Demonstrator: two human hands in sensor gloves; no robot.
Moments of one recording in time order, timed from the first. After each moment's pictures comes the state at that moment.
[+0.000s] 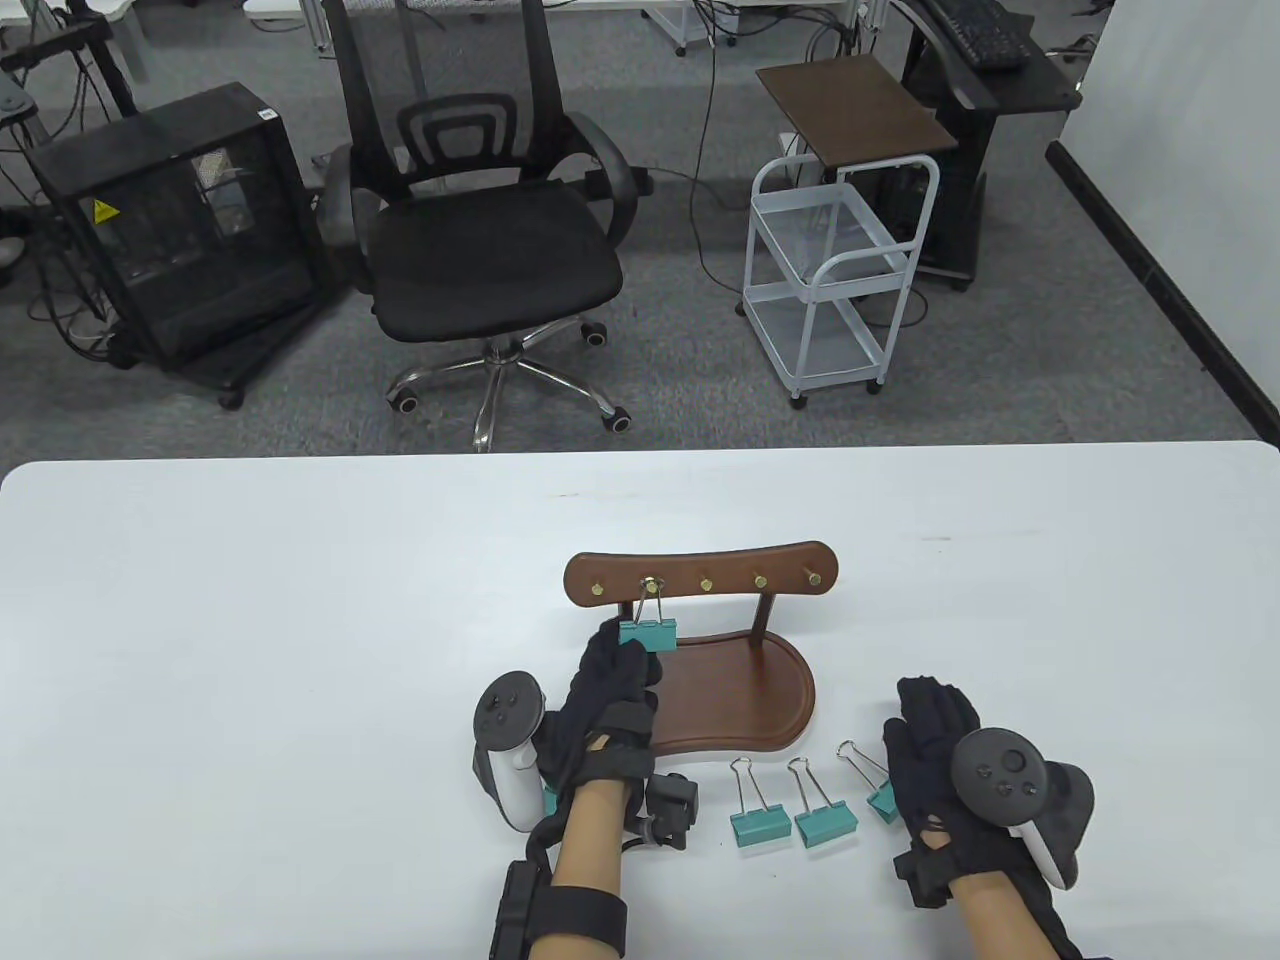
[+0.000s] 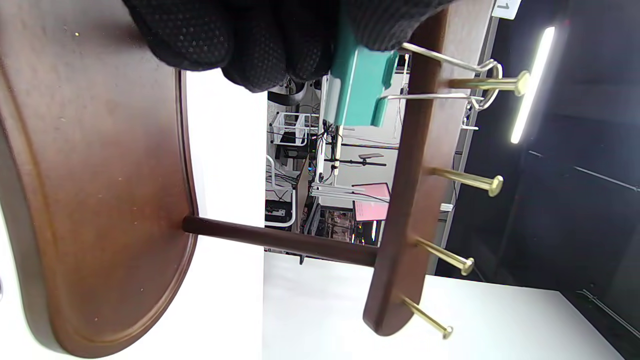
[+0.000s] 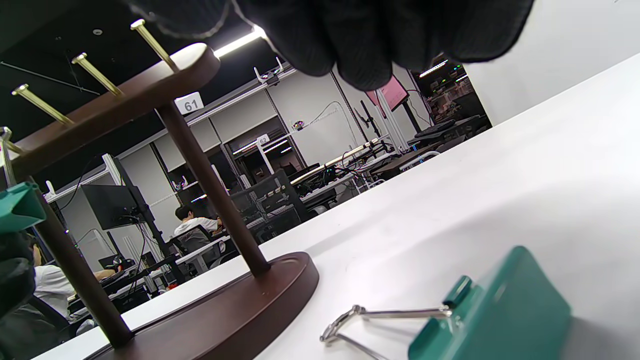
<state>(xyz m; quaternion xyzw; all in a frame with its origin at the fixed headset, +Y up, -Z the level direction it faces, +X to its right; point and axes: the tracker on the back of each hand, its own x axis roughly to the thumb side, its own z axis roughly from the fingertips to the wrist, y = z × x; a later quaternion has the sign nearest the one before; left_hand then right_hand) -0.096 -0.758 -0.340 -0.08 0.06 0.72 0.68 0.258 -0.725 -0.285 -0.03 -0.13 0.96 0.26</state>
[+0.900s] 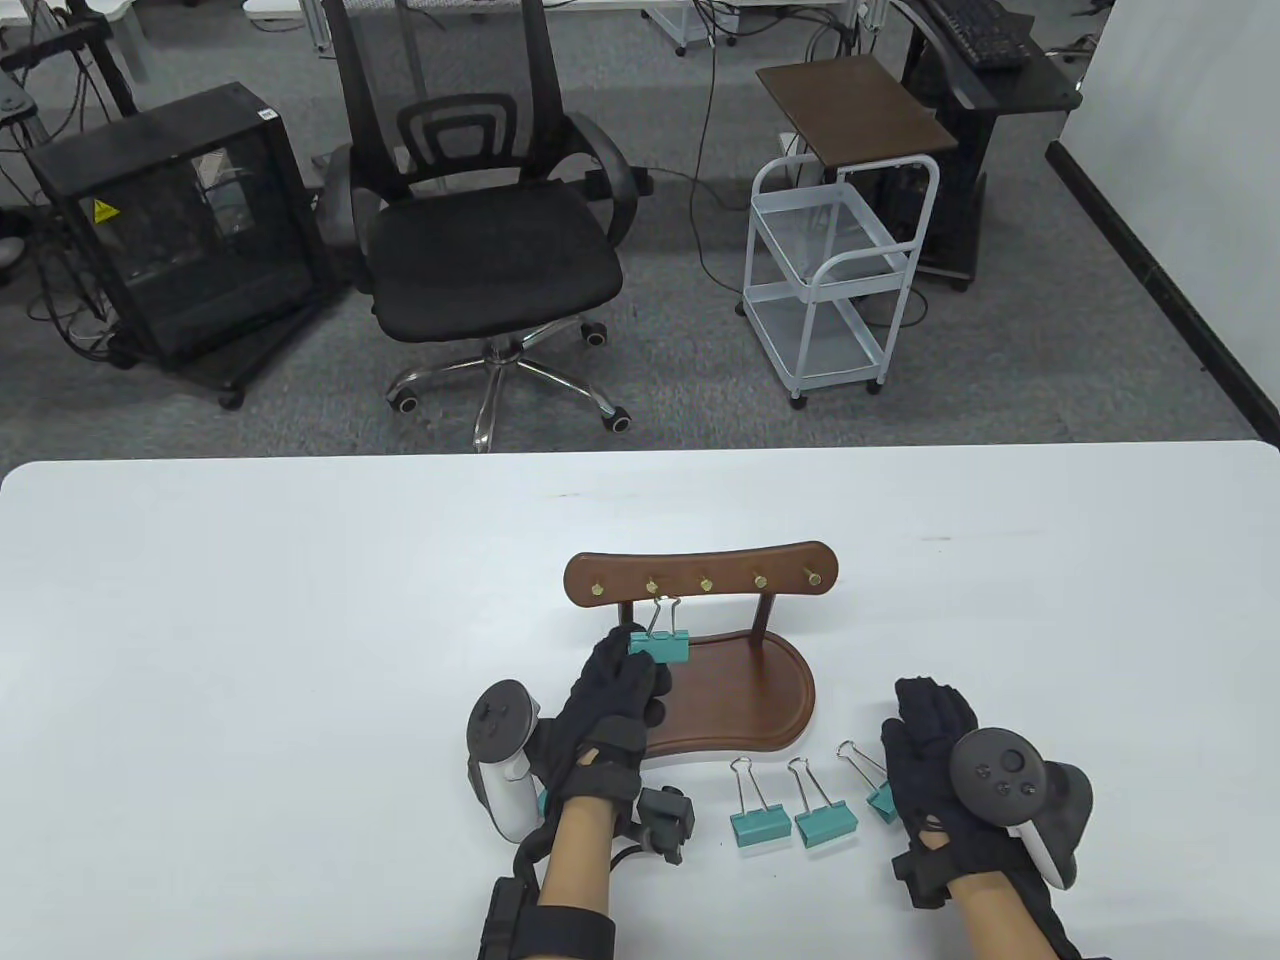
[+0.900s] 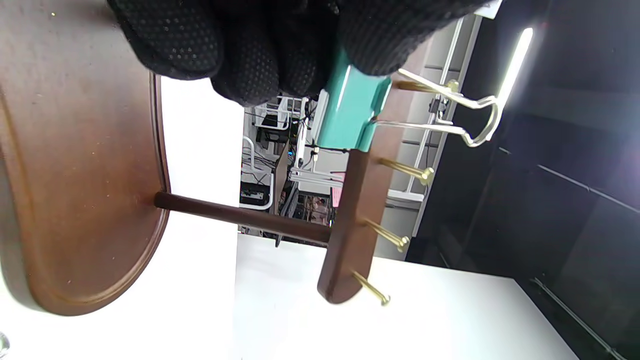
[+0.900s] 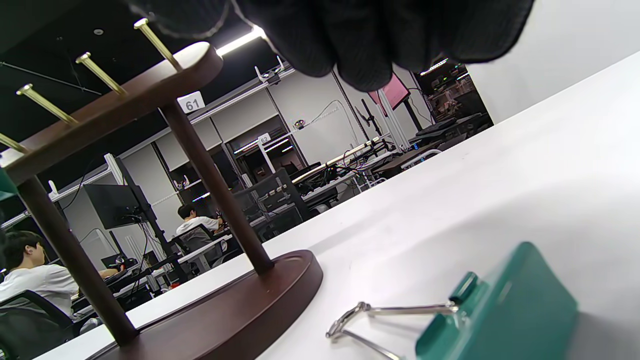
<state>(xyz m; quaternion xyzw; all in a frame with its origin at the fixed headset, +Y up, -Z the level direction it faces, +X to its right) -0.099 -0.748 -0.326 -0.08 0.01 0.74 0.66 0.257 -0.725 -0.285 -0.03 -0.13 0.96 0.27</state>
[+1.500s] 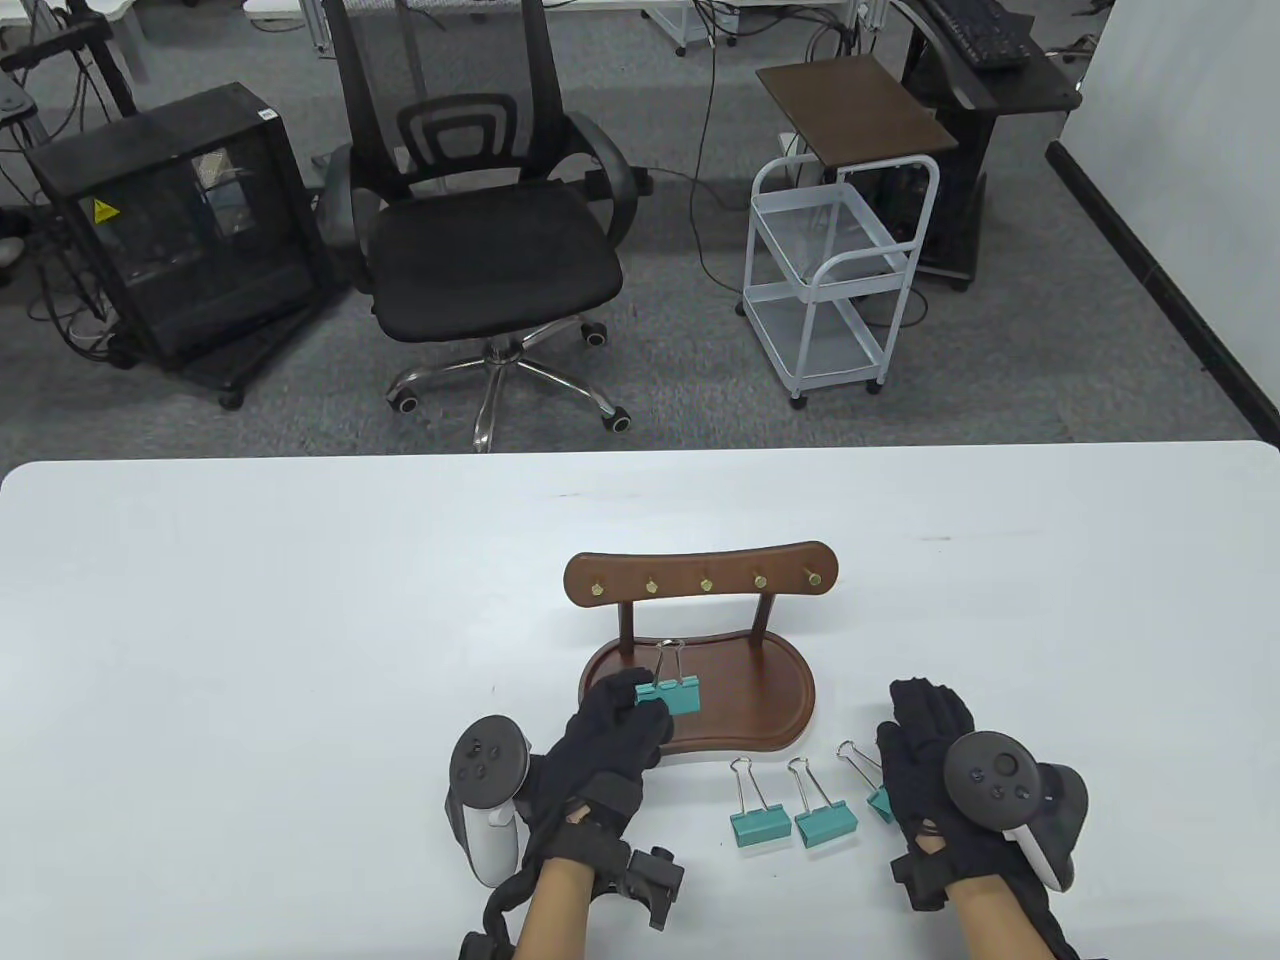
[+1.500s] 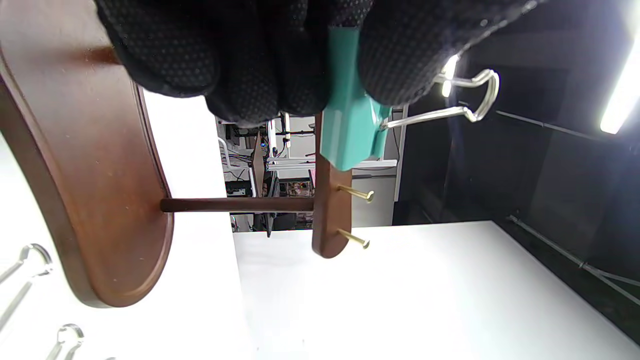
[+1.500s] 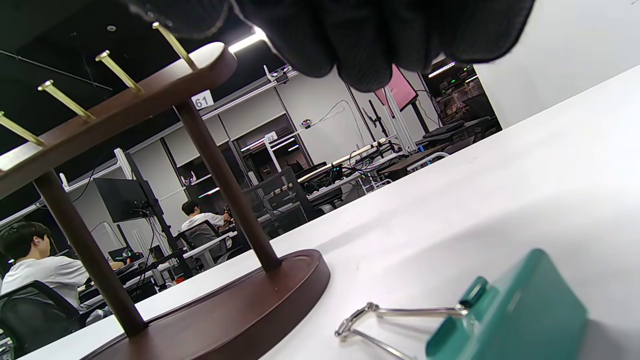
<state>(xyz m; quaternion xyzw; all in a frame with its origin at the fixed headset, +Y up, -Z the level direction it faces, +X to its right) -0.105 -0.728 -0.288 -0.04 -0.04 0.68 0.73 0.253 -0.724 -0.284 -0.02 -0.13 0.96 0.25</state>
